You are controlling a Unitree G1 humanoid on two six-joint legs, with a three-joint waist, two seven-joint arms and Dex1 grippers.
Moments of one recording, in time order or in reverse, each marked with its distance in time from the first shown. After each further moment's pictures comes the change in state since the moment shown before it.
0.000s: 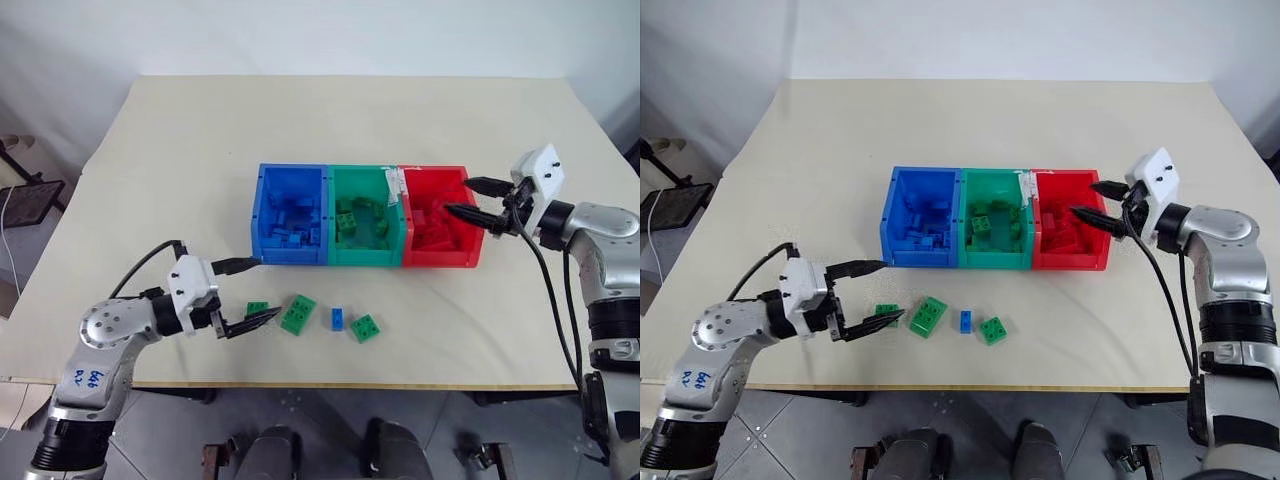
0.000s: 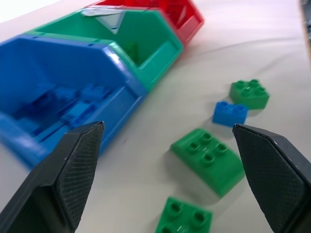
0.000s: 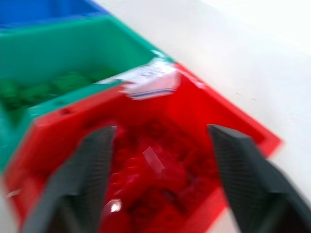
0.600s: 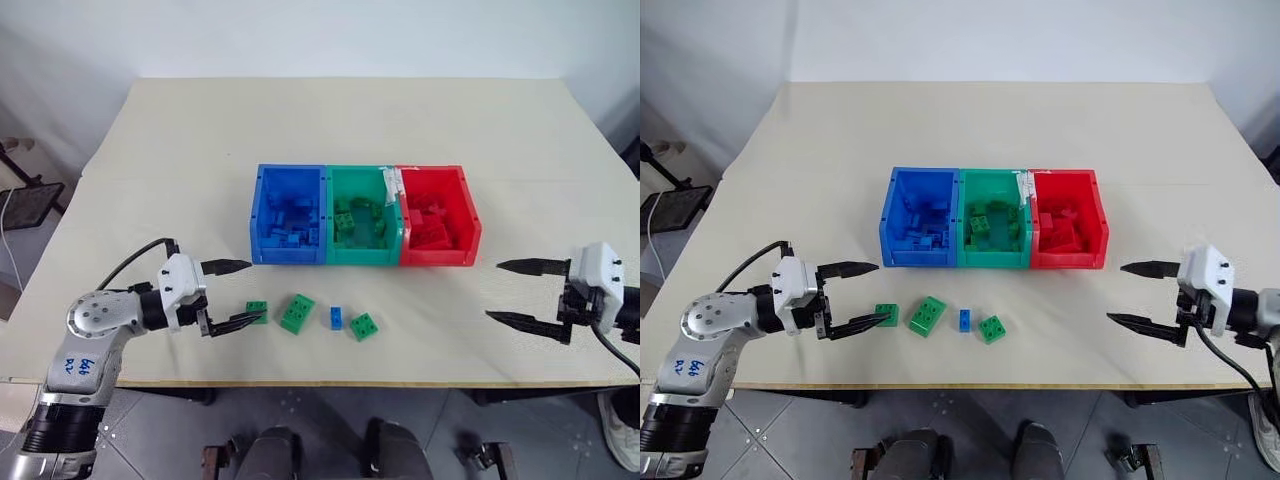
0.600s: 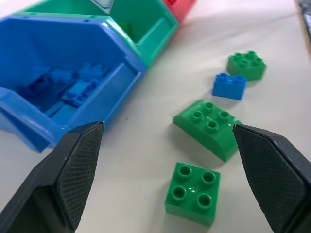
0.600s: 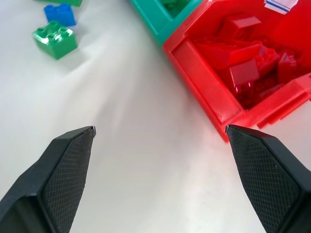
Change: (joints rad) left arm -0.087 0.063 -0.014 0.159 0.008 -0.080 -0.170; right arm 0.524 -0.184 -0.201 -0.302 0.083 -0.121 0.242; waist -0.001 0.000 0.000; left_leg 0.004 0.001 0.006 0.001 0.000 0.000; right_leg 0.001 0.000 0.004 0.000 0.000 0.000
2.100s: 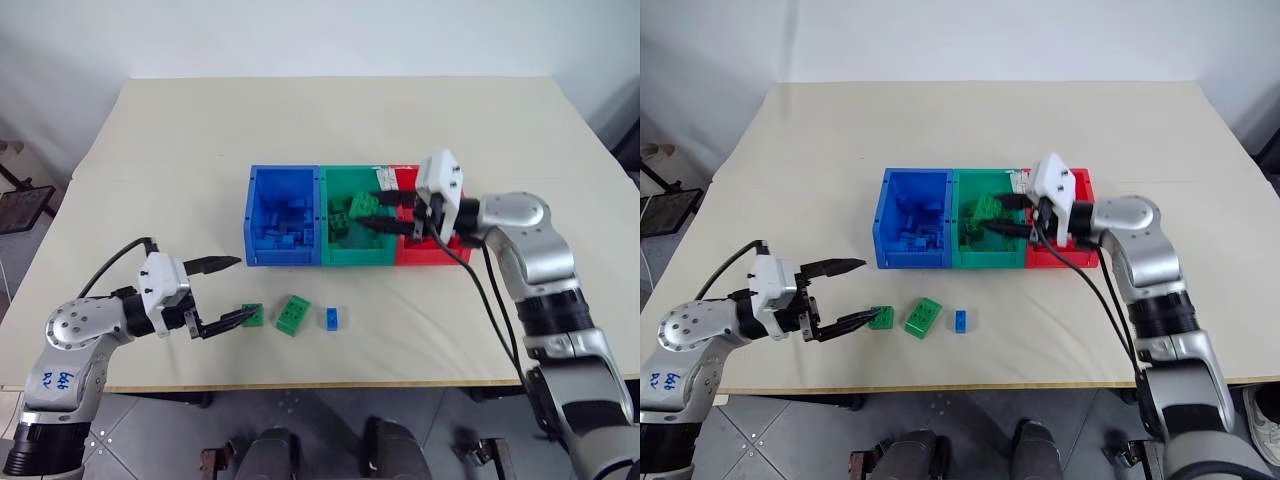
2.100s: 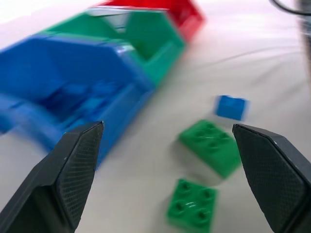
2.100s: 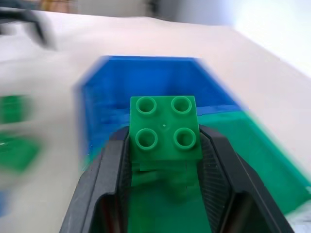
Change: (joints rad) left arm 0.118 -0.036 0.123 -0.147 -0.080 0.101 0.156; right arm -0.736 0.458 0.423 0.230 -0.167 0.167 -0.304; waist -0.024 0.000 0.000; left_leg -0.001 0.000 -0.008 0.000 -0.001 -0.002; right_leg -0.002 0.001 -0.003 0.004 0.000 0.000
